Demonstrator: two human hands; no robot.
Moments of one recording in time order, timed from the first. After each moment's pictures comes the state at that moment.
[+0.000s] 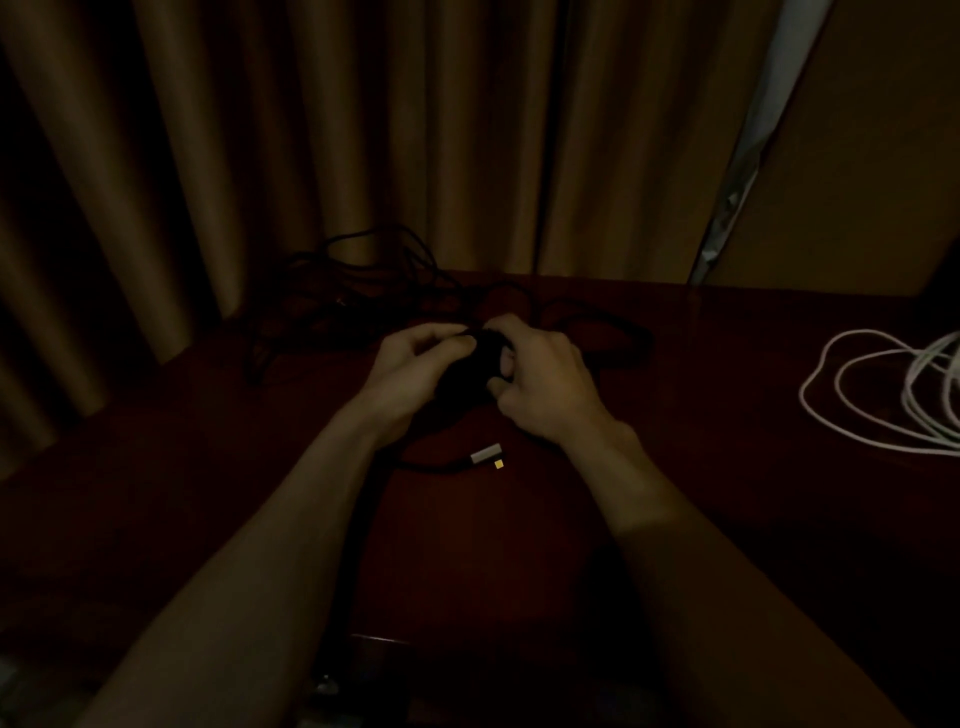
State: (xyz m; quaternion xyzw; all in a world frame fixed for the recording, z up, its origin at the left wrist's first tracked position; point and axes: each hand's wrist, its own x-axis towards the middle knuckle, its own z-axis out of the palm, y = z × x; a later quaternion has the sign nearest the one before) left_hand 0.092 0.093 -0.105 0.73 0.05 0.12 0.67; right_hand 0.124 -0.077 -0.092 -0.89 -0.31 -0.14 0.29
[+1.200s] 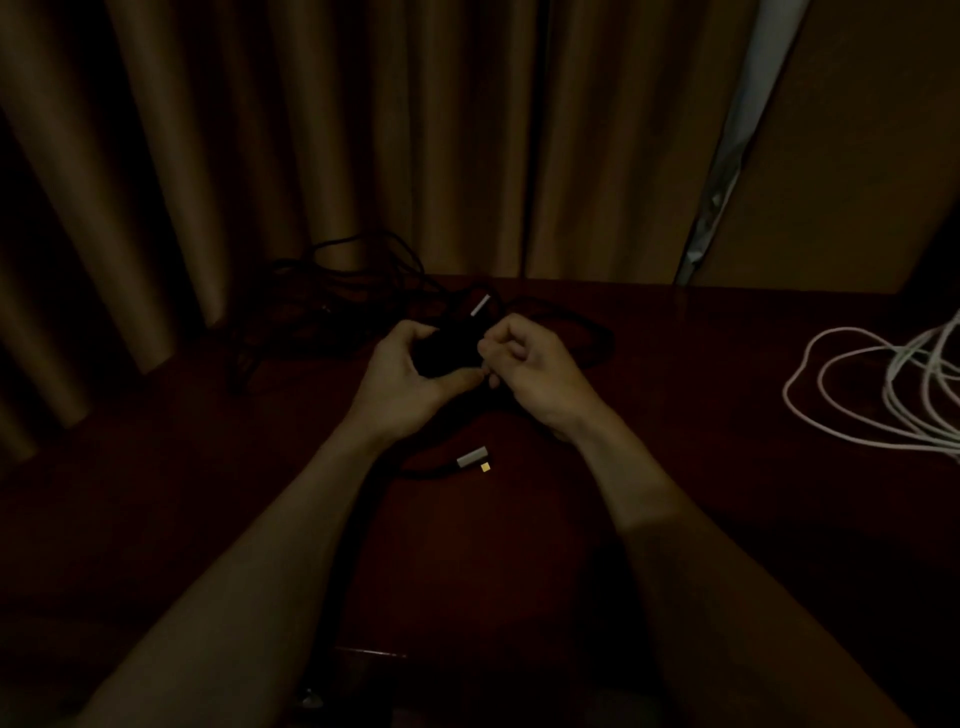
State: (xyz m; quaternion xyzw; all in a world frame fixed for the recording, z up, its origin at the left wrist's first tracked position) left_hand 0.084 0.080 -0.106 0.80 0.01 0.20 0.56; right_hand 0.135 -0.083 -0.097 -0.75 -0.28 0.02 0.60
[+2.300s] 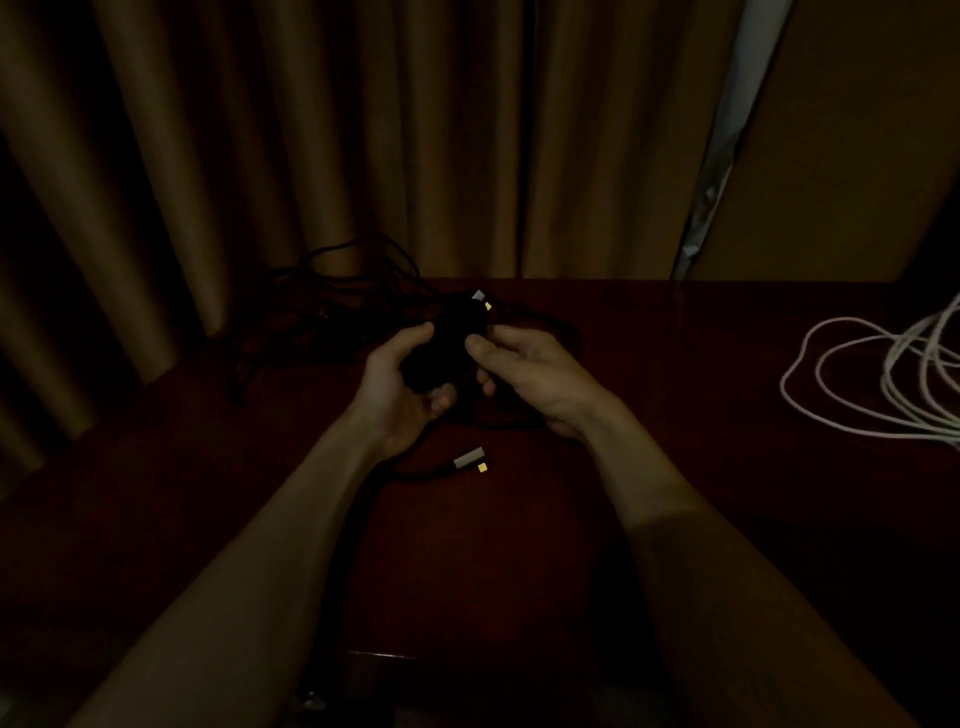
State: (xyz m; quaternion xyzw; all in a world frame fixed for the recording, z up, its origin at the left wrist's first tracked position) left_hand 0.083 0.077 -0.094 0.58 0.01 0.04 0.81; right_hand 0.139 -0.090 -0.091 -0.72 -0.27 0.12 0.63
